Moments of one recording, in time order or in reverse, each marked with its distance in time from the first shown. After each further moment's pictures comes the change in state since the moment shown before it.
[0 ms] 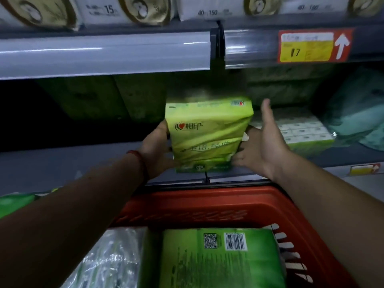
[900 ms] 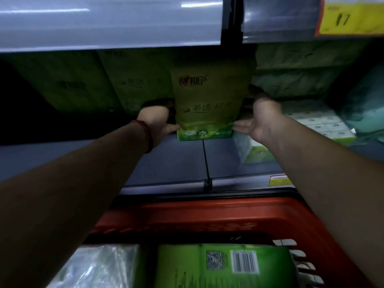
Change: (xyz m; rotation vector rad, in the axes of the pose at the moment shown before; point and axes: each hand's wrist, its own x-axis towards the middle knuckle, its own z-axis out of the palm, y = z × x) left_hand 0.081 0.030 -0.003 -0.123 0.095 0.178; right_hand 0.091 -0.032 0.009 -0.101 0.341 -0.198
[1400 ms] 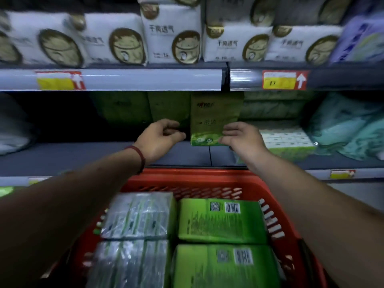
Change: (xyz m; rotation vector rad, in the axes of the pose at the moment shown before) left_hand -0.190 0.033 -0.061 0.866 -0.051 0.420; right_hand -0.190 0.003 -0.002 -0.537 -0.146 -0.325
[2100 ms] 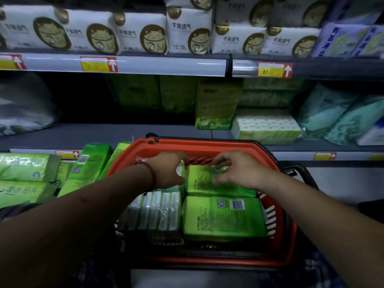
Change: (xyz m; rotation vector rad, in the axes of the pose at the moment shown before) left_hand -0.149 0.000 -0.002 0.763 -0.426 0.074; right_hand -0.158 0.009 -0.002 -0.538 -0.450 -0.028
